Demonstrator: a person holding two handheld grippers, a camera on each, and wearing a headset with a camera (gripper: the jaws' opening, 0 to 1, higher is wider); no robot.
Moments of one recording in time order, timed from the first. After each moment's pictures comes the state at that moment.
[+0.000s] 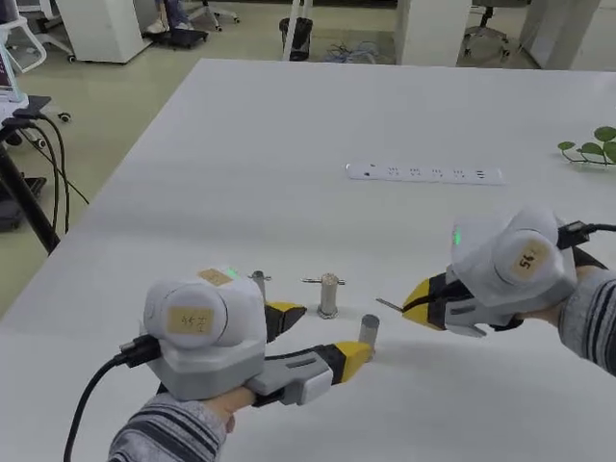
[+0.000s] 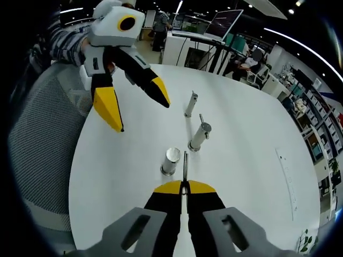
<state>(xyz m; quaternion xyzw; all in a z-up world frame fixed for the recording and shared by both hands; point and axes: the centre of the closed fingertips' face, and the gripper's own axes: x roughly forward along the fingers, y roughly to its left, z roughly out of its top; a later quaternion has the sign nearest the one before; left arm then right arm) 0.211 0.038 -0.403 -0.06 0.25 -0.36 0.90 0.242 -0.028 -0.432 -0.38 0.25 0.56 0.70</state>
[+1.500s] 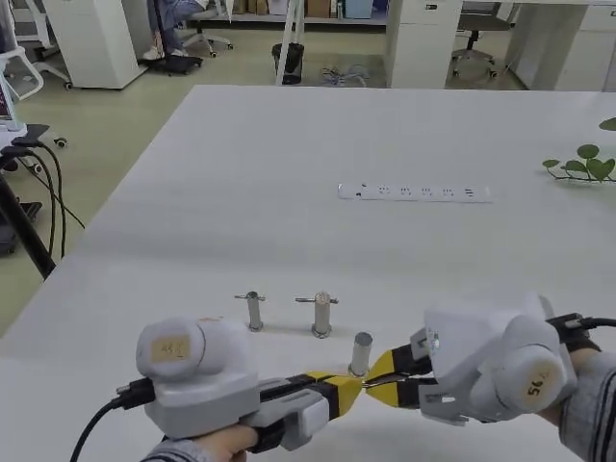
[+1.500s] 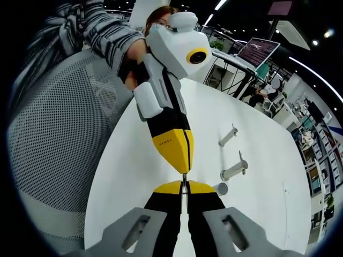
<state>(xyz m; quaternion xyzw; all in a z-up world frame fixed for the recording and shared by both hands) 0.179 0.014 -0.412 -0.21 0.30 -0.38 0.85 0.173 0.010 -0.422 -0.41 0.17 0.61 0.65</state>
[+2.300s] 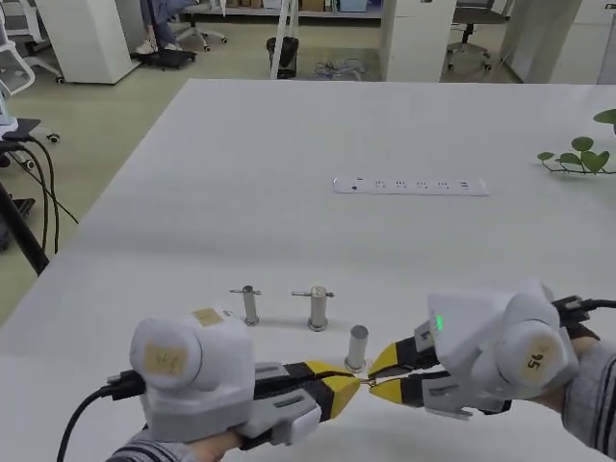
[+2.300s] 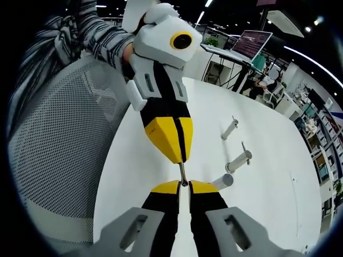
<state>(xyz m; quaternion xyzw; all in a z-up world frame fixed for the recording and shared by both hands) 0.167 0.008 -0.402 -0.05 0.24 -0.48 0.84 0.171 0.001 -0.427 -0.37 0.21 0.62 0.66</state>
